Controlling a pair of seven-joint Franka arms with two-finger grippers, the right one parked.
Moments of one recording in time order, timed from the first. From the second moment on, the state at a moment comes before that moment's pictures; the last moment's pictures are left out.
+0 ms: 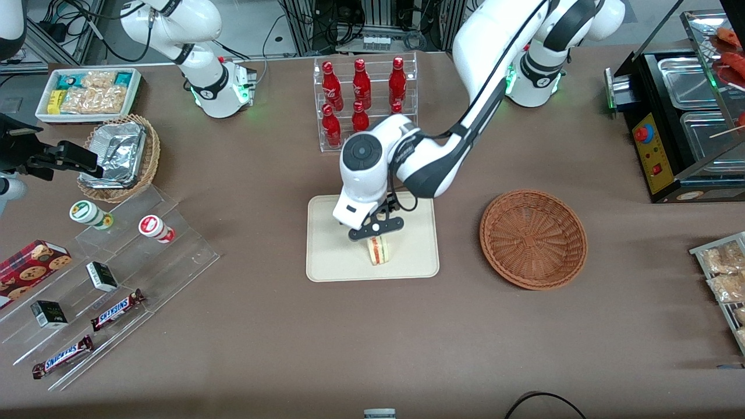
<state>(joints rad) -0.69 0.70 -0.15 -1.28 0.08 1.97 -1.09</state>
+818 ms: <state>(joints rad) -0.49 0.53 -0.13 -1.39 0.09 1.76 -0.76</state>
